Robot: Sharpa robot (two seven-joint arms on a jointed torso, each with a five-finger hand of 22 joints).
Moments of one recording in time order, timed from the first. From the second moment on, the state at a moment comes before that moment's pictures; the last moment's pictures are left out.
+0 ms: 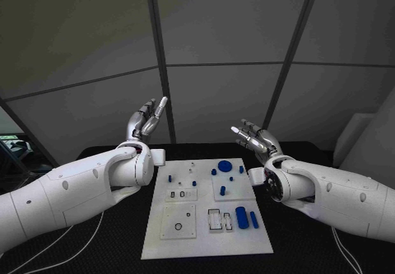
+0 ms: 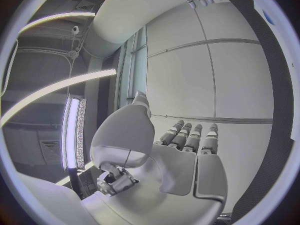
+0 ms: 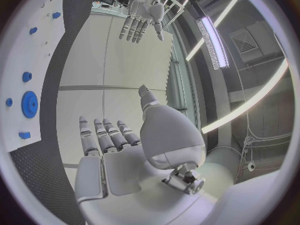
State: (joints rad) left arm 1.16 -0.70 0.07 1.39 0.00 -0.68 0.55; left_hand 1.13 0.07 -0.15 0.28 0.05 0.18 0.13 0.02 0.02 0.11 0.11 0.01 0.02 0.10 0.14 0.01 0.02 0.21 0.06 0.26 0.02 0.02; right arm 1.09 -0.74 0.05 1.43 -0.13 -0.52 0.40; right_hand 1.21 0.14 -0.10 -0.03 0.25 0.21 0.14 0.03 0.03 0.30 0.22 0.04 0.04 0.30 0.21 0.04 0.03 0.06 0.33 0.28 0.06 0.05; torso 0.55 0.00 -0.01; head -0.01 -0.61
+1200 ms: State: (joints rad) left arm 1.15 -0.85 0.07 1.61 -0.07 -0.53 0.51; left_hand 1.28 0.05 -0.09 0.27 0.05 0.57 0.17 0.07 0.05 0.62 0.26 0.11 0.06 0.66 0.23 0.19 0.07 0.21 0.53 0.29 0.28 0.13; right arm 1.21 -0.68 0.06 1.31 -1.58 -0.22 -0.03; right_hand 1.27 0.01 0.15 -0.26 0.23 1.00 0.15 0.10 0.07 1.14 0.10 0.09 0.06 1.43 0.03 0.31 0.19 0.17 1.11 0.13 0.40 0.16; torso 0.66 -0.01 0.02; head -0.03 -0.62
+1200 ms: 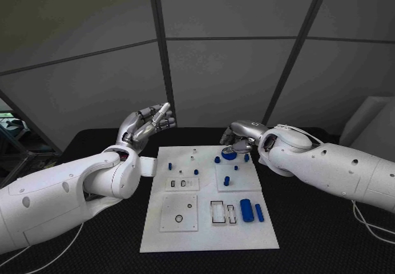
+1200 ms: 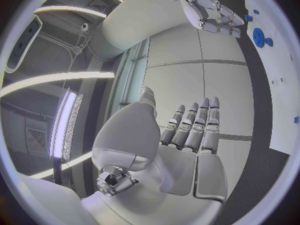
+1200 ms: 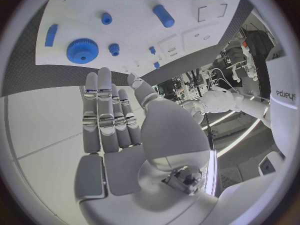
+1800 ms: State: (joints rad) left arm 1.15 -0.87 0.07 1.65 -0.07 -0.53 0.51; left_hand 1.28 0.06 -0.09 0.27 0.05 0.58 0.17 0.07 0.06 0.64 0.26 0.12 0.06 0.67 0.23 0.19 0.07 0.11 0.54 0.29 0.28 0.13; right arm 1.22 -0.65 0.06 1.29 -1.74 -0.18 -0.10; right_hand 1.27 -0.06 0.26 -0.20 0.24 1.02 0.14 0.07 0.07 1.14 0.09 0.08 0.07 1.46 0.00 0.91 0.67 0.17 1.17 0.09 0.70 0.34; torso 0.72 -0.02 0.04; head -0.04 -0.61
